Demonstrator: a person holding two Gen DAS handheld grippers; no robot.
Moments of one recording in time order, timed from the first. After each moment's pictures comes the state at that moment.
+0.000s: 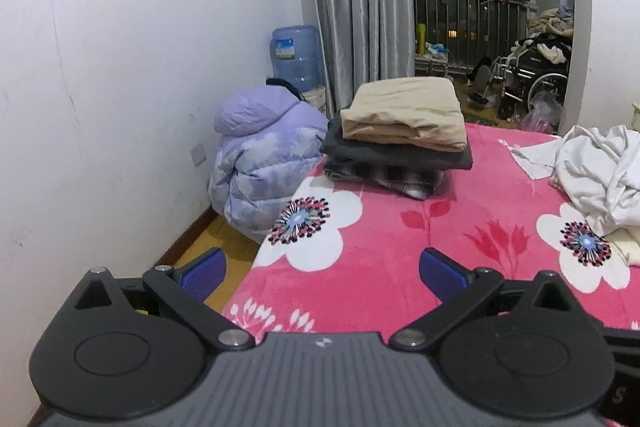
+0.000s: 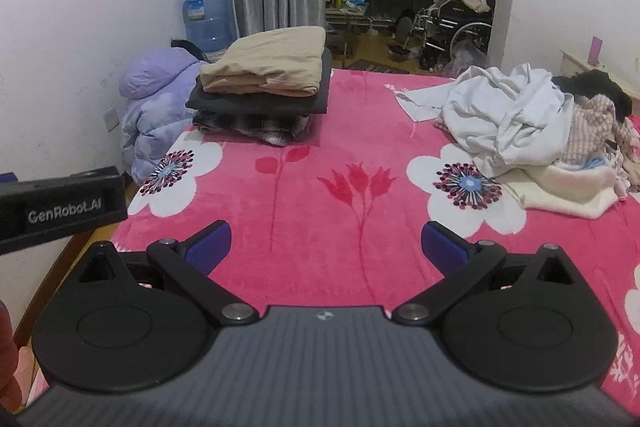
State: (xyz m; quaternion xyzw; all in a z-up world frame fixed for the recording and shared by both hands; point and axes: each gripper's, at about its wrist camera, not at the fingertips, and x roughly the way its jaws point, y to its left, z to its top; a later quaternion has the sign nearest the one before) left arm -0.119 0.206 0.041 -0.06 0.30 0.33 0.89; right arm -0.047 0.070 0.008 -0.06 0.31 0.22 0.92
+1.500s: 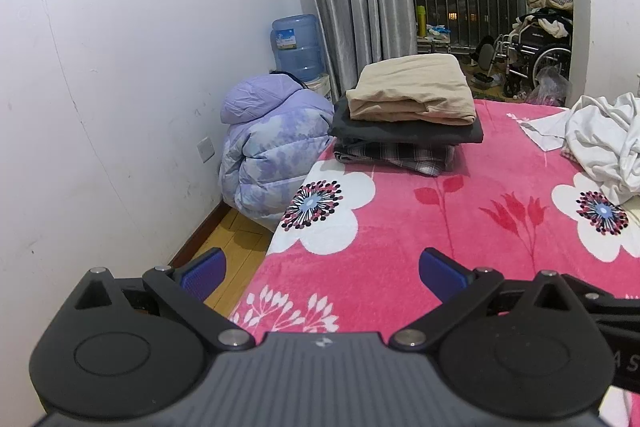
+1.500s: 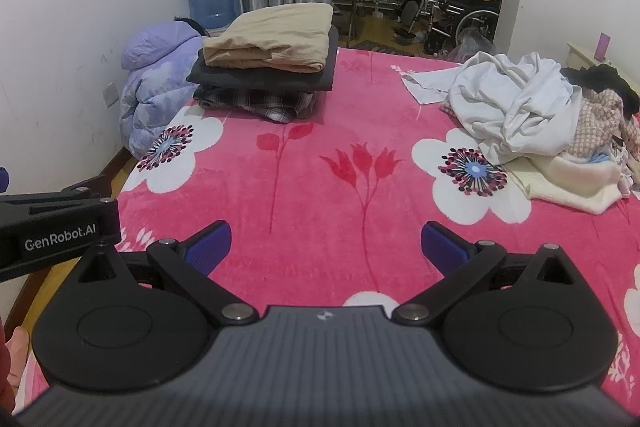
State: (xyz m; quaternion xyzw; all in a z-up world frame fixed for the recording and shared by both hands) left arm -0.121 0.204 0.026 -0.03 0.32 0.34 0.88; right arm -0.044 0.080 -0.002 -0.09 0.33 0.22 0.91
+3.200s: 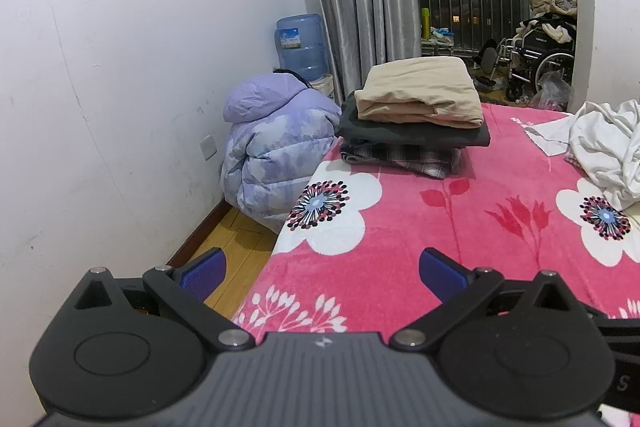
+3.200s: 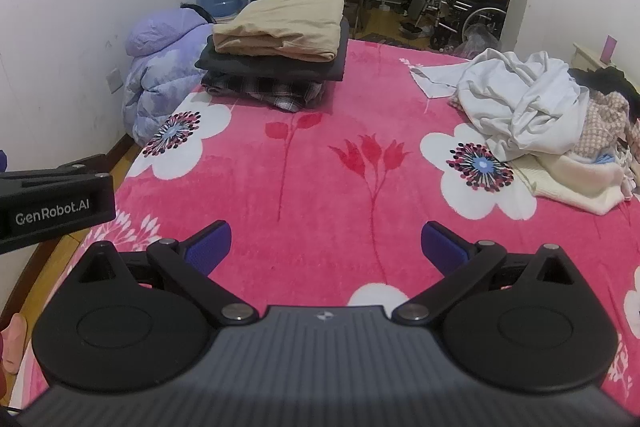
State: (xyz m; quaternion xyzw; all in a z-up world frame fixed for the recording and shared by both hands) left arm -0.126 0.217 0.025 -0.04 0.32 0.35 0.88; right arm -0.050 0.091 -0.007 -0.10 0.34 0.23 0.90
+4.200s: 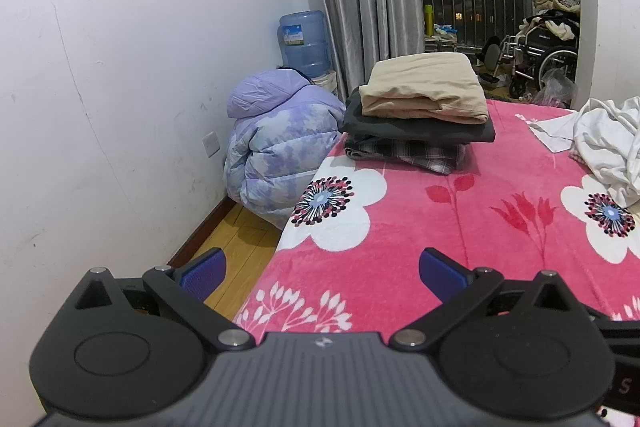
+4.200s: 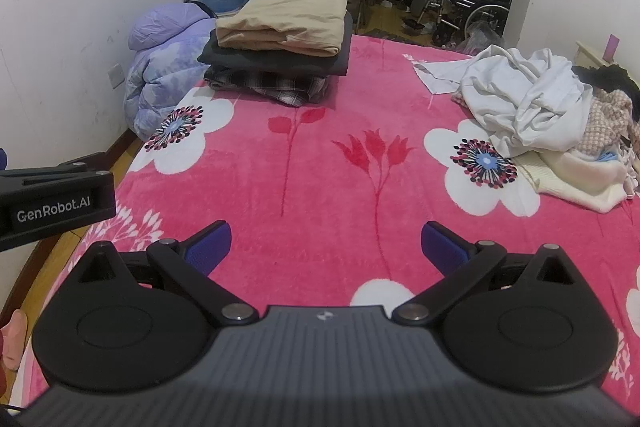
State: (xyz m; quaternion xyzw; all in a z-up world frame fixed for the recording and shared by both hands) left arm -0.126 0.221 0.021 -0.04 0.32 0.35 0.88; right arm -0.050 0.094 -0.010 -0.11 0.35 0.23 0.90
